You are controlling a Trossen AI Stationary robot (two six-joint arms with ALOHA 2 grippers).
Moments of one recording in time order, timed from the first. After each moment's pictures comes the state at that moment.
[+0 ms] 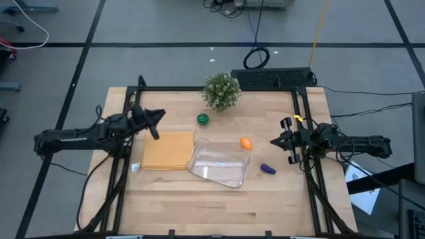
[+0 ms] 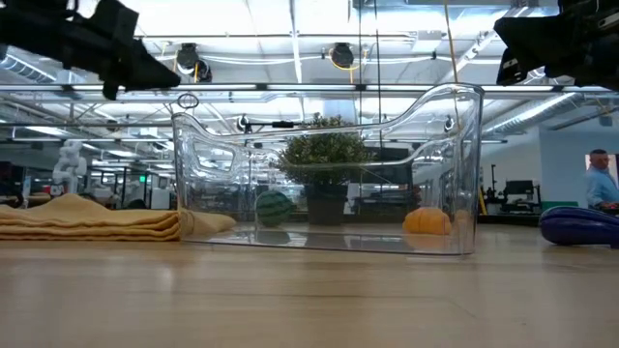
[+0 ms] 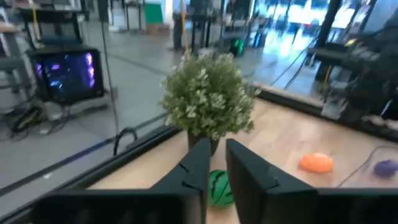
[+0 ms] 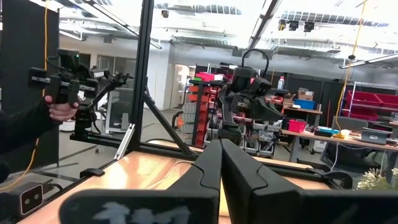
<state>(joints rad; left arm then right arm) 0.15 0.45 0.33 -0.02 -0.44 -0.16 -0.06 0.13 0.02 0.38 -0.23 -0.07</state>
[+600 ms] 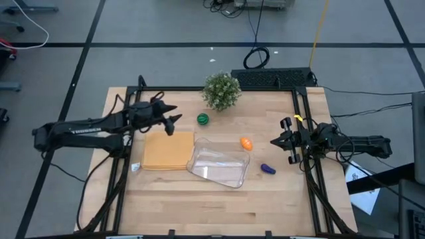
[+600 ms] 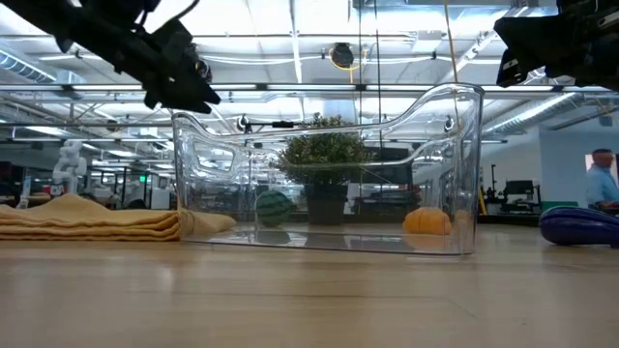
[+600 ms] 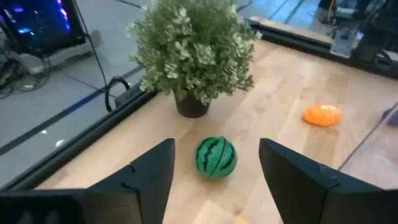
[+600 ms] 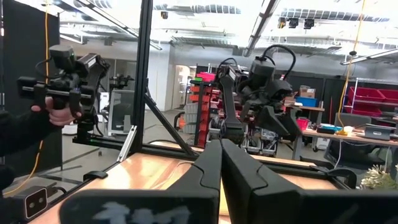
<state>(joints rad) 0.31 0.87 0.54 -0.07 -0.20 -0.15 -0.06 0.13 0.02 0.38 -0.23 -0.04</state>
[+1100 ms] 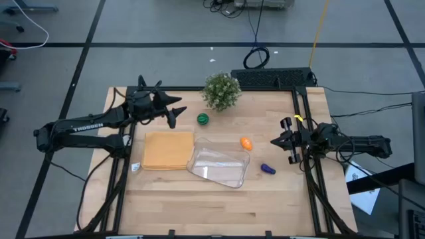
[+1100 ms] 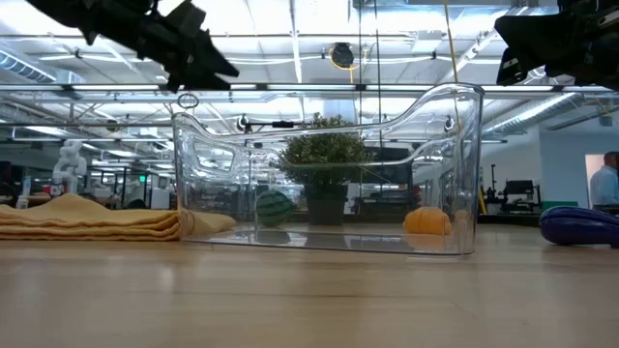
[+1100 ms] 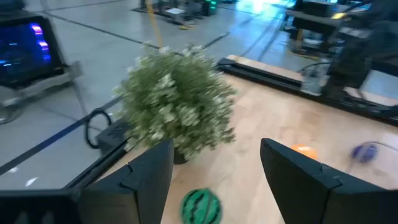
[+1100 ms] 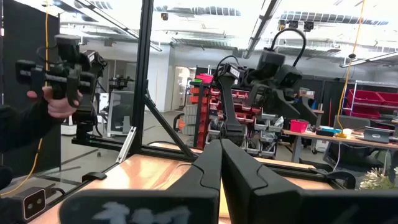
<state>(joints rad) 0.39 0.94 0.66 0.01 -0.03 -0.10 -0.06 0.13 0.02 0.39 -0.23 -0.05</state>
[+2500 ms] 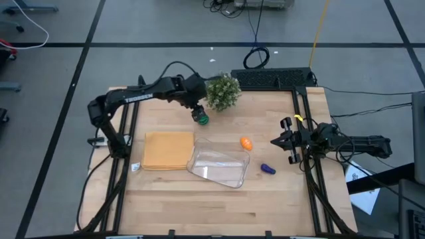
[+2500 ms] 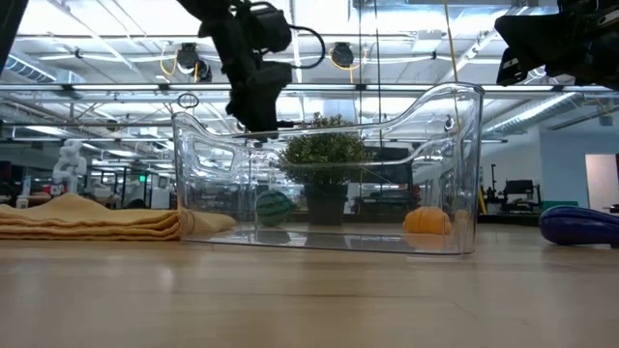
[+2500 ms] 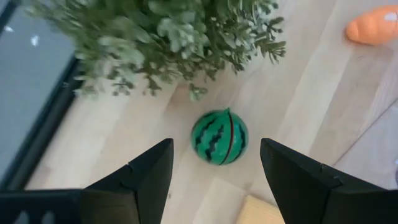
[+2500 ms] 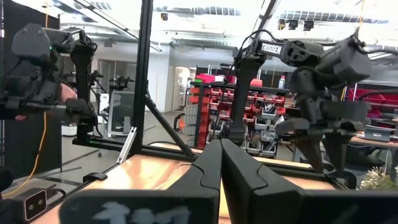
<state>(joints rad) 0.44 1.73 1.48 -0.84 0.00 -0.02 -0.06 0.13 0.02 0.39 -0.23 -0.04</state>
